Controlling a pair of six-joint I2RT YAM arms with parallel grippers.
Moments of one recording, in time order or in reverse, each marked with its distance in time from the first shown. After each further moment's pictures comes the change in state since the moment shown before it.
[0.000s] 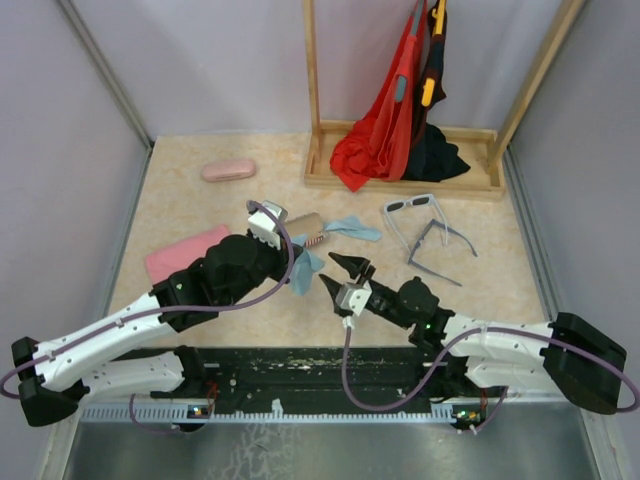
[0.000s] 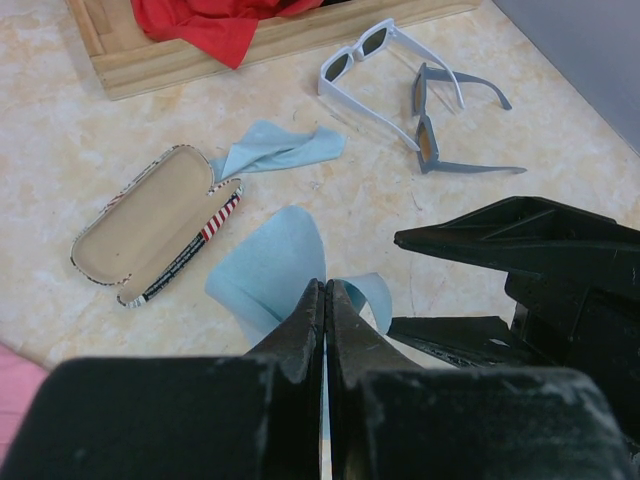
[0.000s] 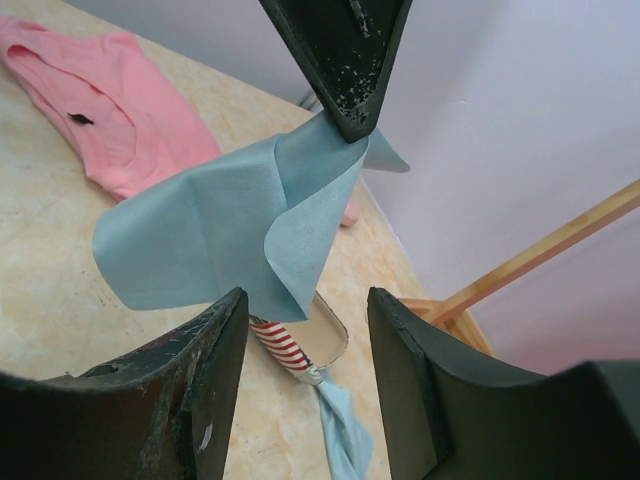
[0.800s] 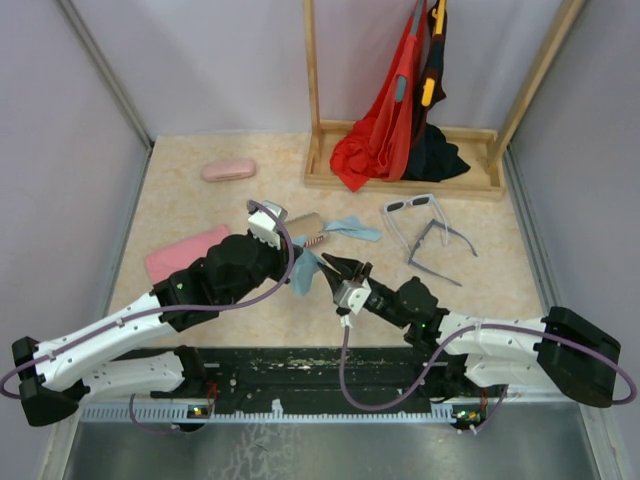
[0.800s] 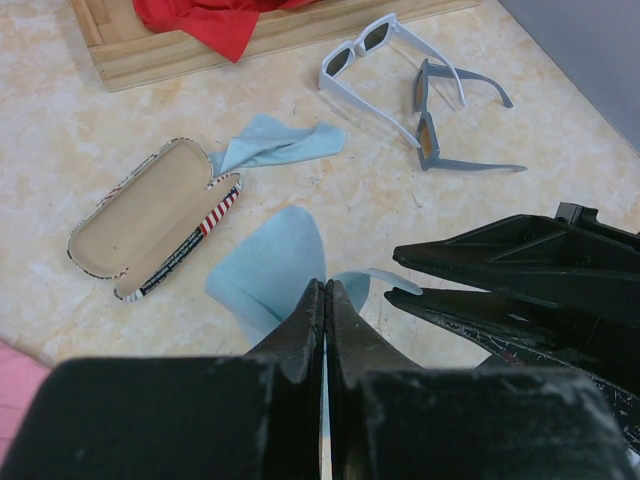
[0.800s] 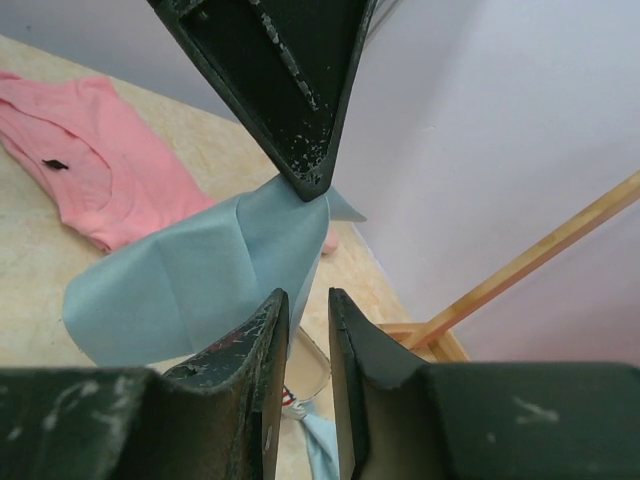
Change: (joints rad) left arm 0.005 0.003 0.000 -0.010 0.000 -0.018; right arm 0.032 0.058 0.028 0.123 0.044 -0.006
